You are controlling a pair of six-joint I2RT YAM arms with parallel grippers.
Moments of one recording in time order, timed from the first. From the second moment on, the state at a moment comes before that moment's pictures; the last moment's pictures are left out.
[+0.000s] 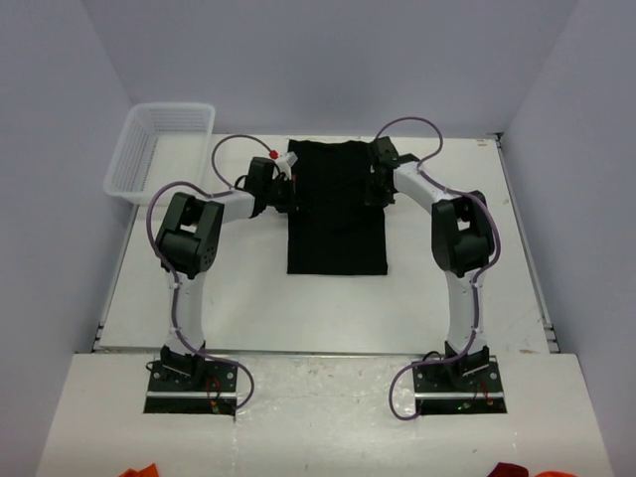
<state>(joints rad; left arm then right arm) -0.32 2.16 1.36 0.10 0.52 -0.40 0.33 2.21 1.77 -0.70 0.03 0.35</state>
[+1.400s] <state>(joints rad) -0.36 1.57 0.93 0.05 0.20 -0.38 0.39 1.48 0.77 -0.39 -0.18 0.53</state>
